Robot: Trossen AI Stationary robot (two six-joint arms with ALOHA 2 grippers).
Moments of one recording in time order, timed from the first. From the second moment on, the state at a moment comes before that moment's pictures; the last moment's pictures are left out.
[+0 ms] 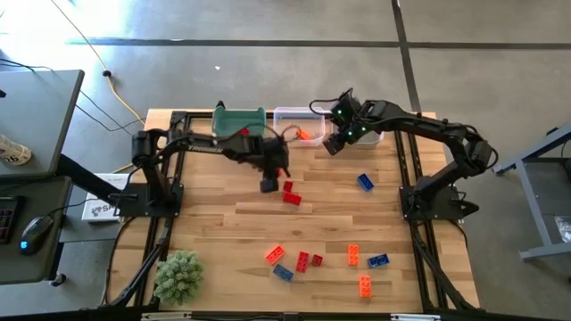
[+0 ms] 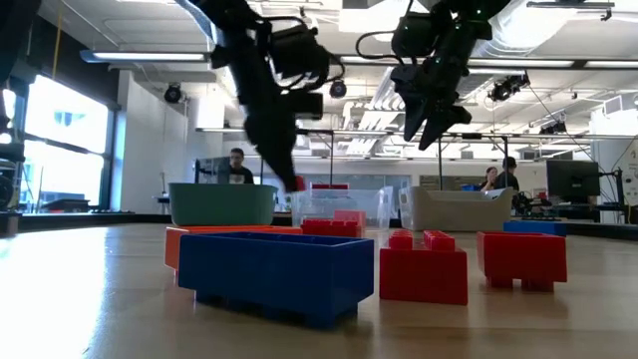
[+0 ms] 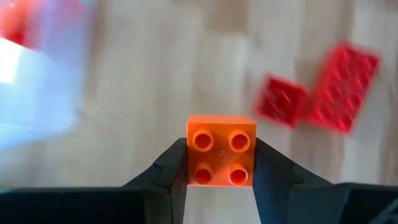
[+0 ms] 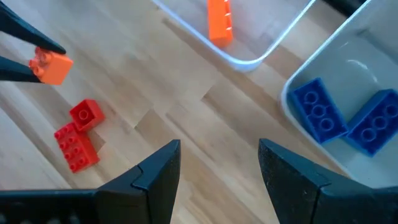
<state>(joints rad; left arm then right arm) 0.37 1.81 1.25 -0.57 -0.04 0.18 -0.55 1.50 1.24 -0.86 -0.08 0.33</state>
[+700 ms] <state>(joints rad) 0.66 1.88 1.37 -0.25 -0.03 0.08 -0.70 1.50 1.24 -0.66 -0.13 0.24</state>
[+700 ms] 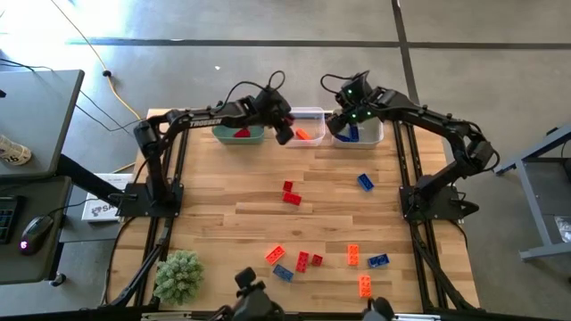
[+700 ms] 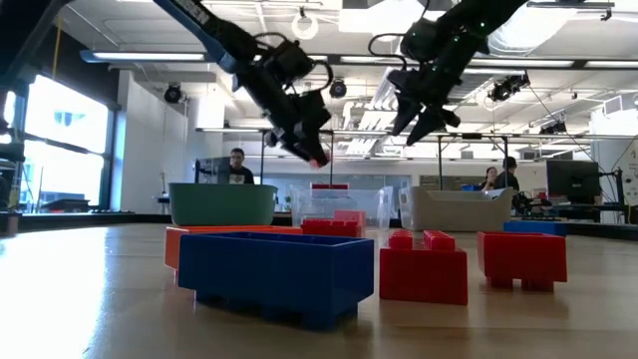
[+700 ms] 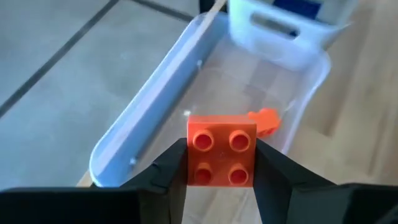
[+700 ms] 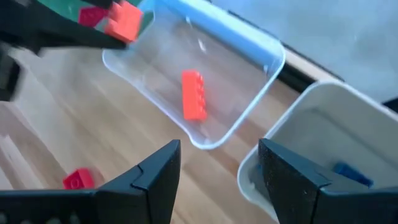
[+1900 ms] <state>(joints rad) 0.65 1.93 1.49 -0.42 -0.09 0.06 -0.67 1.50 1.24 -1.01 -0.20 0.25</state>
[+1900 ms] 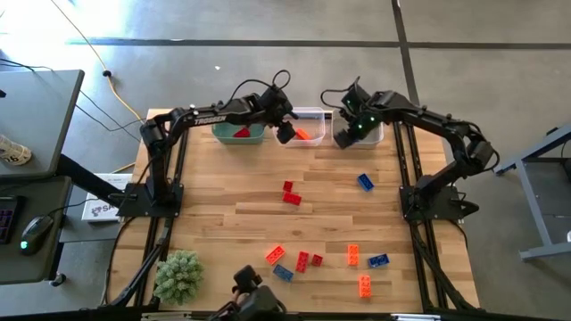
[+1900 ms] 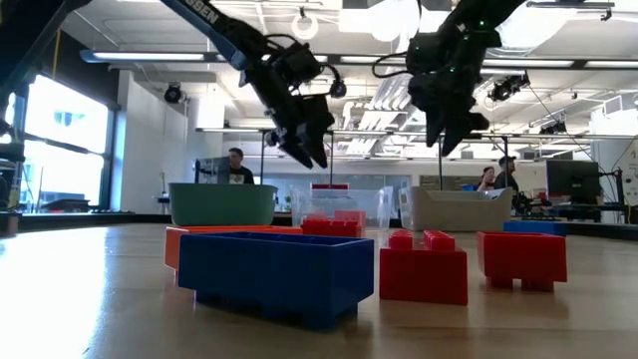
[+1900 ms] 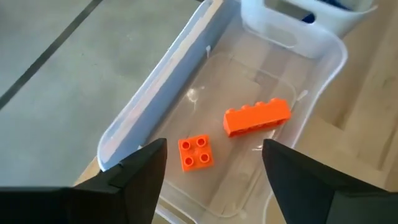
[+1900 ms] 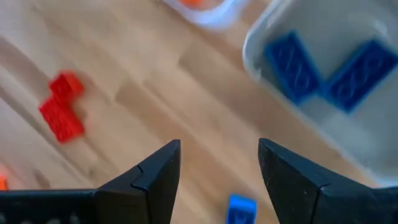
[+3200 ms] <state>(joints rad) 0.41 1.92 1.74 -0.93 -0.09 0.21 0.25 1.48 1.14 -1.31 -0.30 0.76</state>
